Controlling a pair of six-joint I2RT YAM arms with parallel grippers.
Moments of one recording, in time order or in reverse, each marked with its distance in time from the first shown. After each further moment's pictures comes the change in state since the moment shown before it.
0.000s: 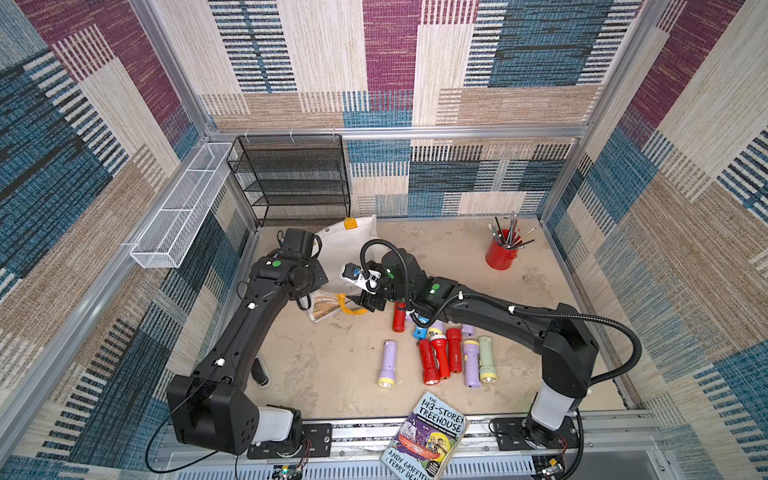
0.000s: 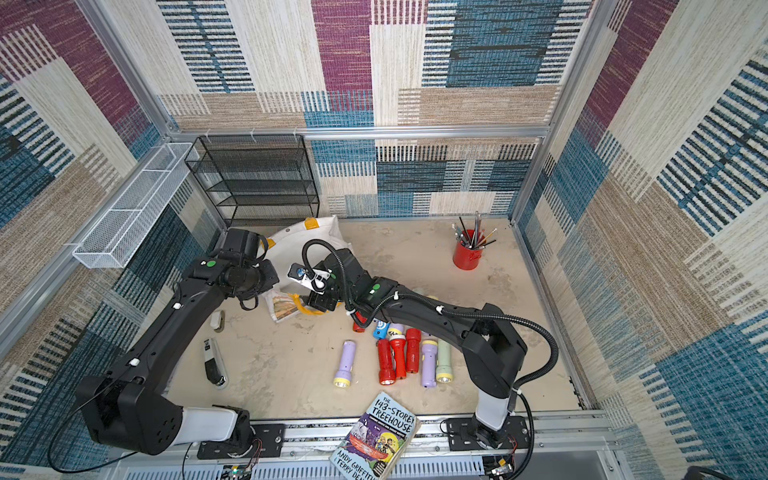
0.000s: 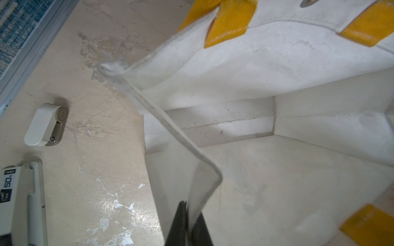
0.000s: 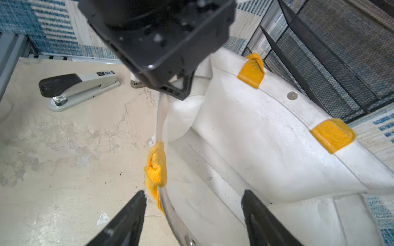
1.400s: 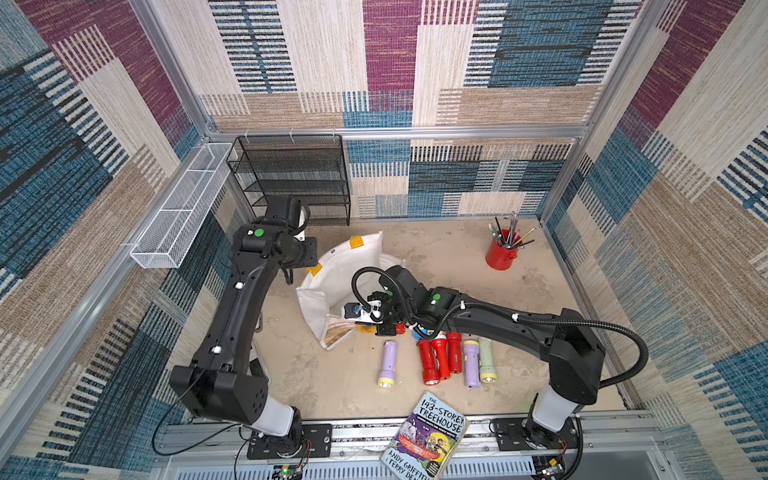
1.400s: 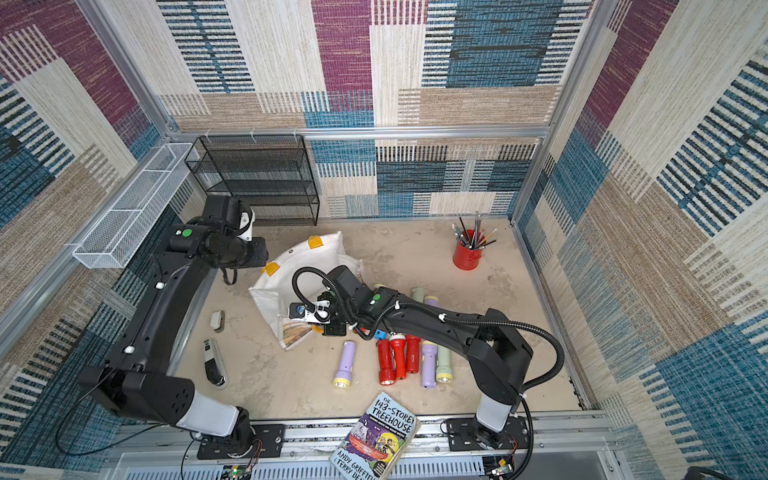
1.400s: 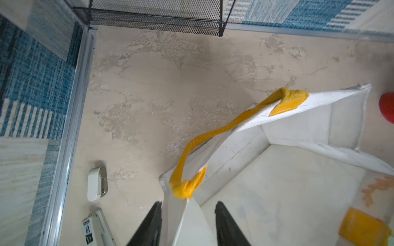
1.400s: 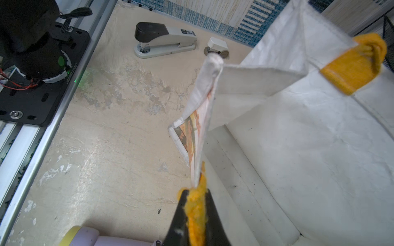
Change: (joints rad) left arm 0.050 0.176 0.455 -0.254 0.054 0.485; right arm 0.038 -0.053 -0.090 -0.201 -0.185 -0.206
